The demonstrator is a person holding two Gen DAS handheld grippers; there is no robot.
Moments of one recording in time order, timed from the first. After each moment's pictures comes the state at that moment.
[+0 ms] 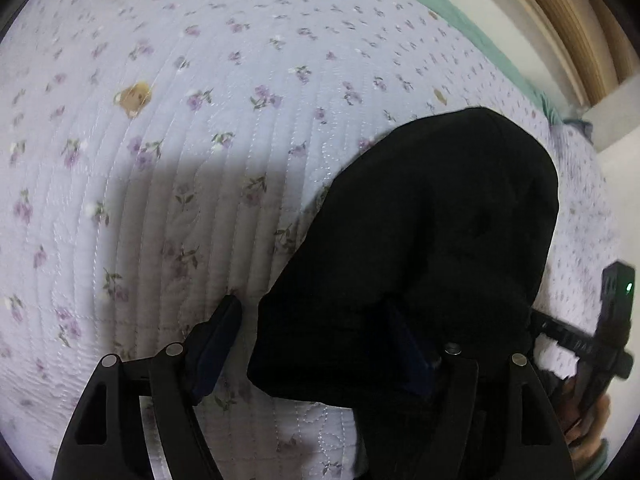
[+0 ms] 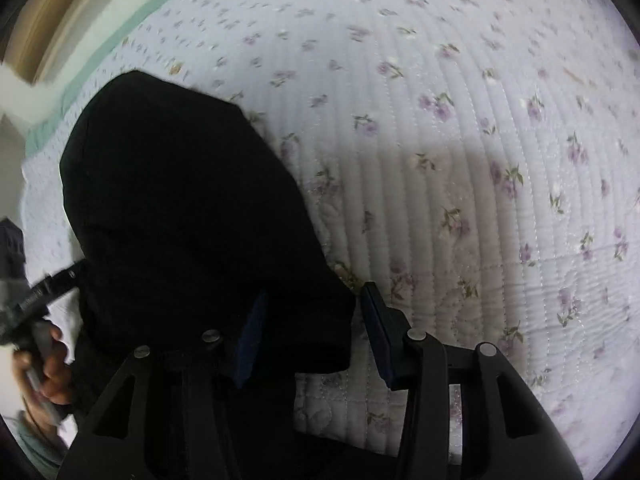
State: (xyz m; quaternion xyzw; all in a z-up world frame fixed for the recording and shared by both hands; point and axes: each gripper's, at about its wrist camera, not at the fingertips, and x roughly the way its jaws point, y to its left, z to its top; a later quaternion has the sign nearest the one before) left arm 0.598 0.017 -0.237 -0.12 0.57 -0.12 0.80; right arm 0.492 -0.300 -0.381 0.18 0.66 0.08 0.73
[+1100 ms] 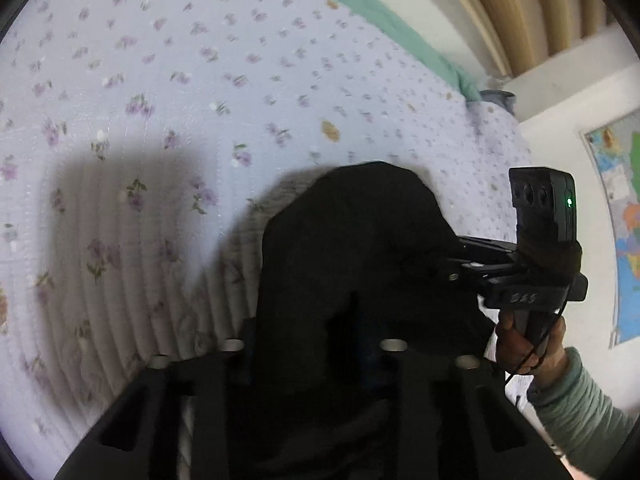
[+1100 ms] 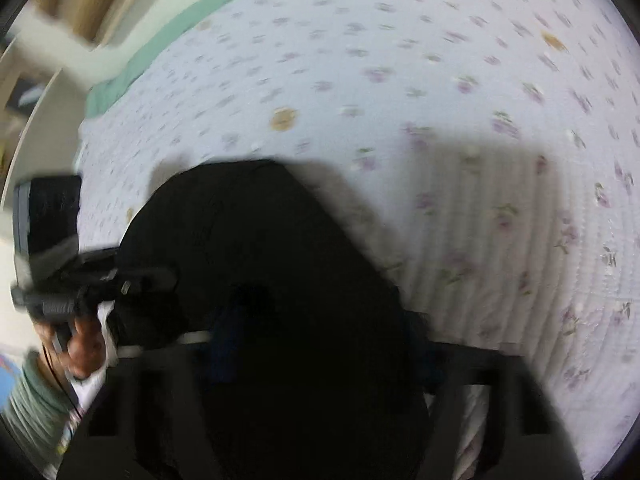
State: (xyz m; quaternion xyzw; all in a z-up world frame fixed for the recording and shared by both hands) left arm 0.662 -0.025 -0.206 -0.13 0.56 -0.30 0.76; right arm 0.614 -0.223 -0.373 0.14 0.64 0.25 0.71
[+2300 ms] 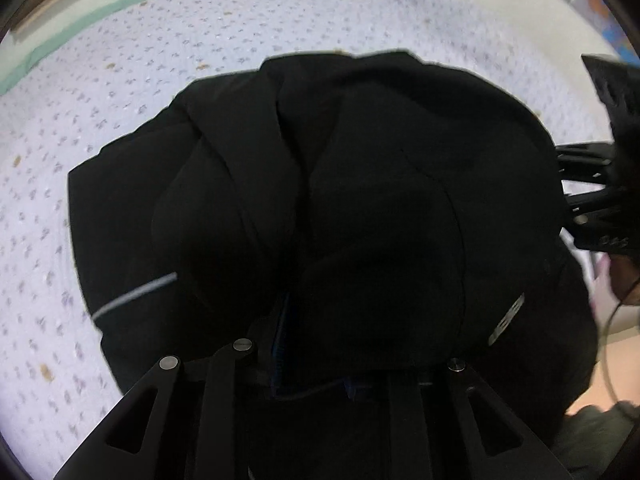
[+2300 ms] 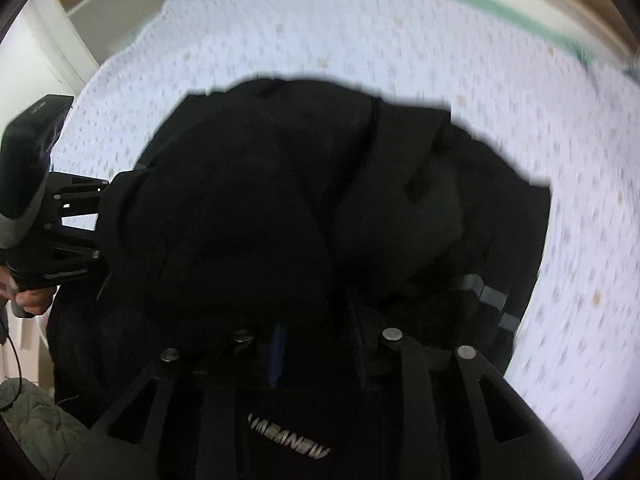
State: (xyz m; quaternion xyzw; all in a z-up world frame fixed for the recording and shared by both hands) left arm 0.215 -0.045 -0.170 0.09 0.55 -0.23 0.80; right arm 0.183 -0.205 -0.231 -0.02 0.61 0.23 0.75
